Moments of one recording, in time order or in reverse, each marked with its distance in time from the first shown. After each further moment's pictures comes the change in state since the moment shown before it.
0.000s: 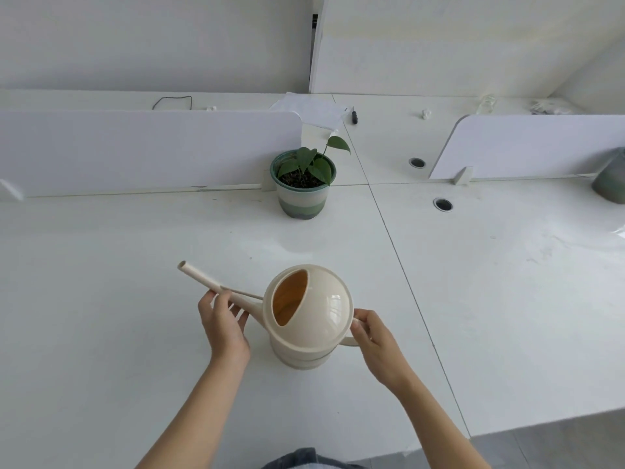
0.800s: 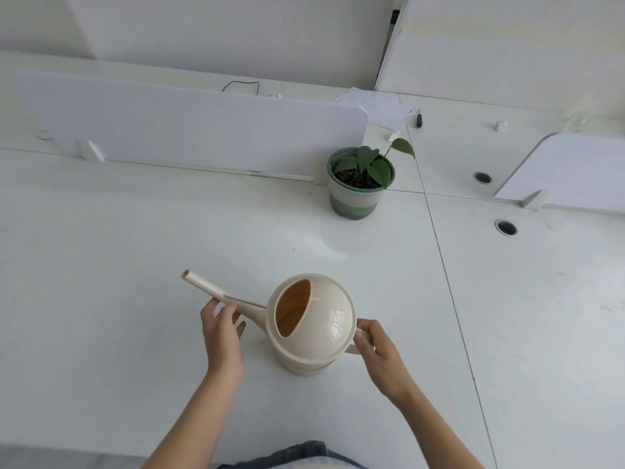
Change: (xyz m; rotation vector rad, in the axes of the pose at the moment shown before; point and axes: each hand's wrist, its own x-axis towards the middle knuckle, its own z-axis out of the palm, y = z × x) left_hand -0.007 0.013 -0.055 0.061 0.144 0.022; right_hand 0.015 -0.005 0.036 0.003 -0.202 -0.024
